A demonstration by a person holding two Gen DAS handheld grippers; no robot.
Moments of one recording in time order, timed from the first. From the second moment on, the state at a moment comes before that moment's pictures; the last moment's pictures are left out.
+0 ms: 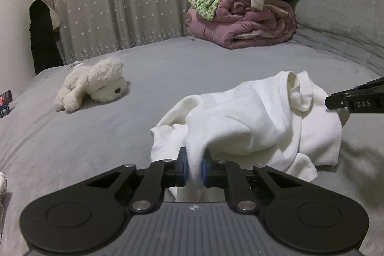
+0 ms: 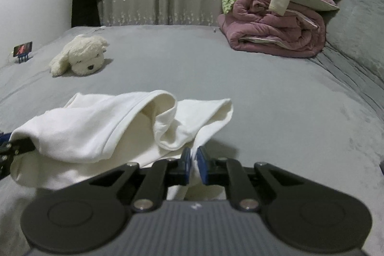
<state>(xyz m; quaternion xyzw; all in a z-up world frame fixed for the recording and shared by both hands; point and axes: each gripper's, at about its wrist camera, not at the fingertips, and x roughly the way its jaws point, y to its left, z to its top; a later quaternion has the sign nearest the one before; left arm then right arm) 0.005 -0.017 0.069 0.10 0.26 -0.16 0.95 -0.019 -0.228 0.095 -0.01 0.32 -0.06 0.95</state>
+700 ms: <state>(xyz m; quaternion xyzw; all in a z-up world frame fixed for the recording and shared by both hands) 0.011 -0.031 0.057 0.10 0.31 -0.12 0.94 -0.016 -0.209 0.074 0.03 0.39 0.00 0.92</state>
